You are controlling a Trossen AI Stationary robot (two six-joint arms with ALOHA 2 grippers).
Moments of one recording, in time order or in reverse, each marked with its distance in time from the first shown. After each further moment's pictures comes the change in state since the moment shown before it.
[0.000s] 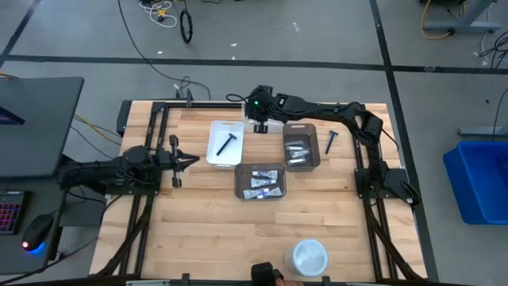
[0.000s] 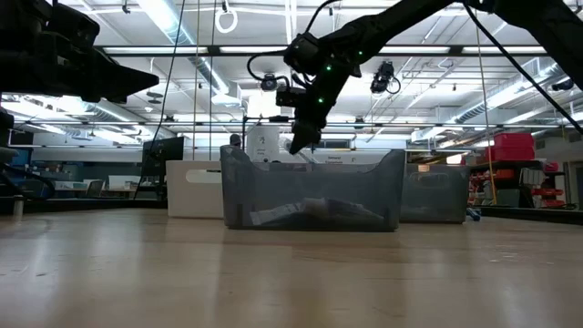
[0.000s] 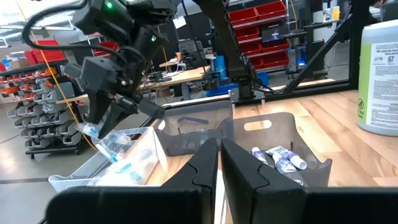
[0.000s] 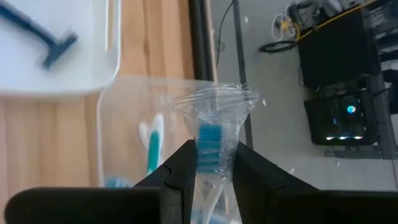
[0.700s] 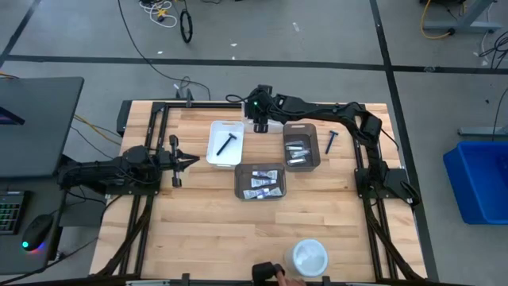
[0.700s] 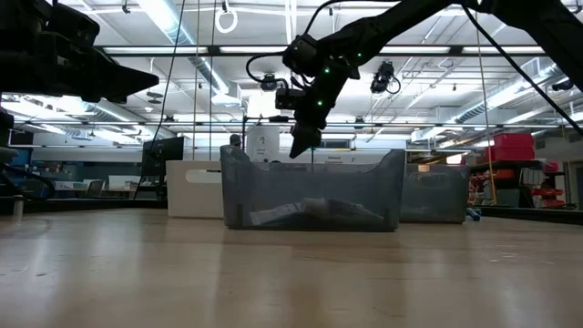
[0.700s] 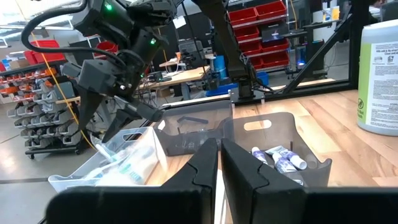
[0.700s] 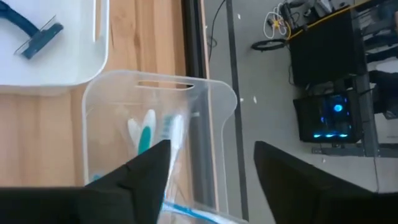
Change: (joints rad) left arm 0.000 0.000 0.000 0.000 0.000 0.000; right arm -0.002 0.012 0.000 0.013 0.044 -0.033
